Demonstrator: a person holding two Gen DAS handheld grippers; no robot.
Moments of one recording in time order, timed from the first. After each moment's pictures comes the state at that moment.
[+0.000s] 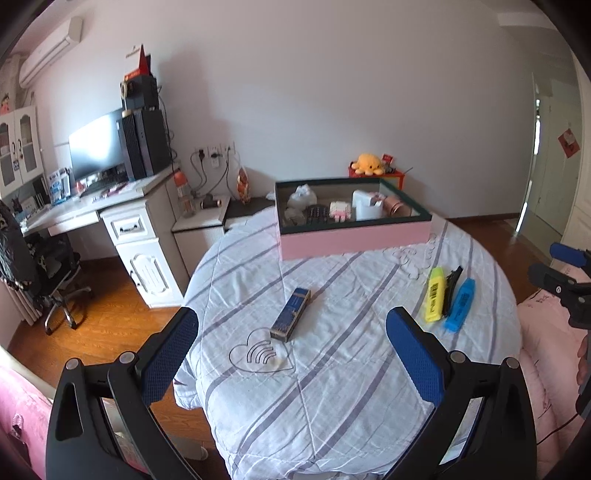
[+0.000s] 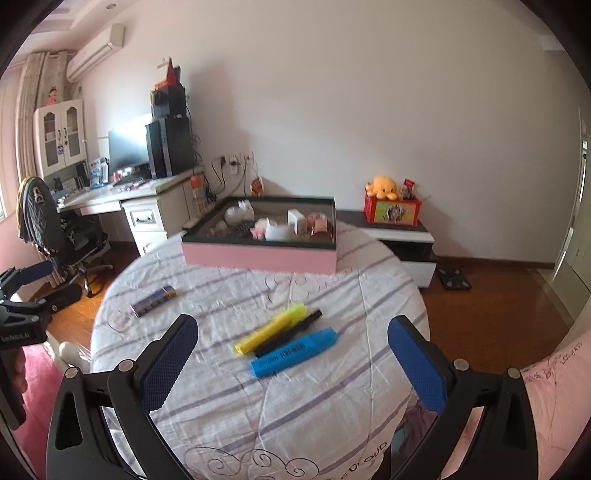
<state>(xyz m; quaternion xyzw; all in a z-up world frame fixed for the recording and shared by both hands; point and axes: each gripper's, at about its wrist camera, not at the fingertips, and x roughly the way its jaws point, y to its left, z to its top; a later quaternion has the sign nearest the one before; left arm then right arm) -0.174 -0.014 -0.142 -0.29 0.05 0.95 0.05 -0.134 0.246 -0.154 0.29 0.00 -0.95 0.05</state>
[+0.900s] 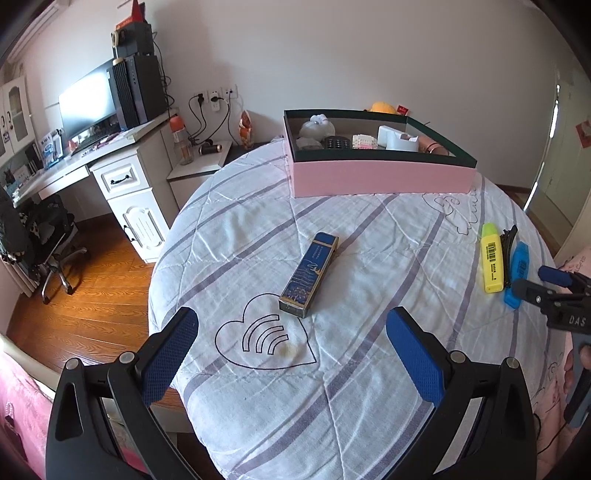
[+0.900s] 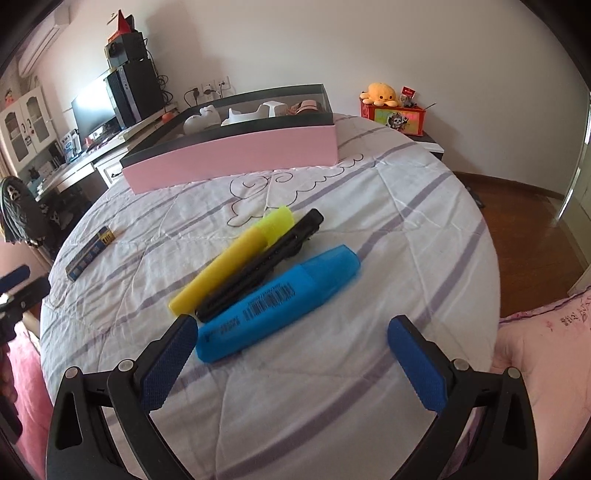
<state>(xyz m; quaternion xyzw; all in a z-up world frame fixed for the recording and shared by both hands) -0.237 -0.022 -0.211 -0.38 0.04 0.92 0.04 -0.215 0.256 -0.249 0.42 -0.06 -0.91 0.05</state>
